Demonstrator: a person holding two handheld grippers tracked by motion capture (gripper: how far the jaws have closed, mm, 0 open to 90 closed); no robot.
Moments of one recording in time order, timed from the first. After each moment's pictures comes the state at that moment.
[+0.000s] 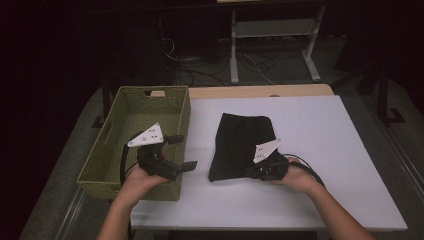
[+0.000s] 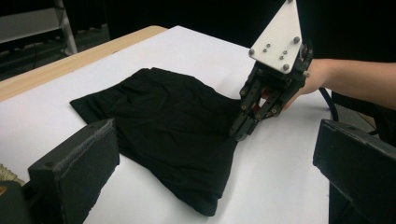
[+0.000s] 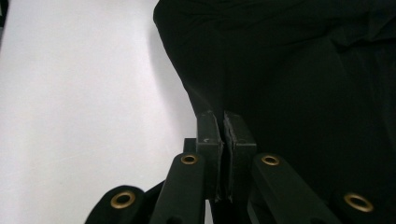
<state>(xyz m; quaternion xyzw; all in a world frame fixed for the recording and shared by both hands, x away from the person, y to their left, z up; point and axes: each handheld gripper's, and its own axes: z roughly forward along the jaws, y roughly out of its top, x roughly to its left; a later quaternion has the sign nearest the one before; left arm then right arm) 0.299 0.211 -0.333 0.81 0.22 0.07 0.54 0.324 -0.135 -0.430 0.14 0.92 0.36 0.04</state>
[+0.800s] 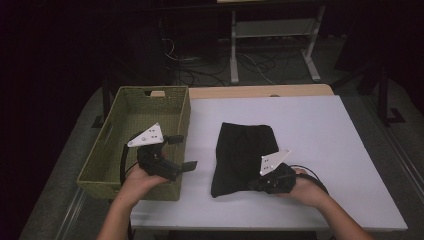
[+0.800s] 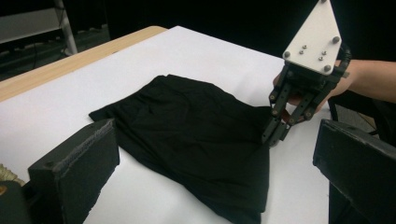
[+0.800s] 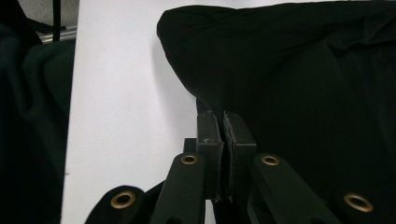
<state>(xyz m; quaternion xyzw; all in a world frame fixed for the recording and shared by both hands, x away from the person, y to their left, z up) 0.298 0.211 -0.333 0.80 0.22 0.07 0.54 0.287 -0.144 -0.423 0.13 0.92 0.37 0.02</state>
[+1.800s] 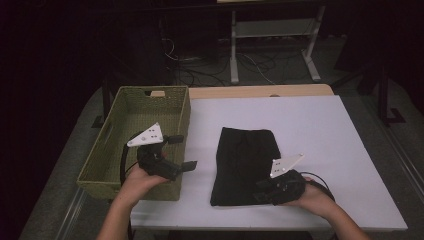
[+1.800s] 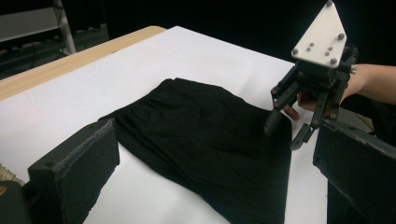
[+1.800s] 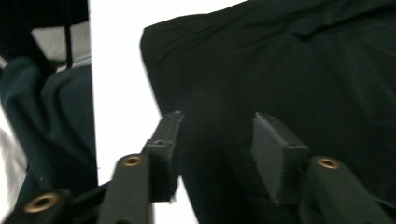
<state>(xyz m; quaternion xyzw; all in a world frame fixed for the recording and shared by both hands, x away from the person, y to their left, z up) 0.299 0.212 -0.333 0.80 0.23 0.07 0.55 0.271 -0.167 -0.427 0.21 0.89 0.40 0.00</state>
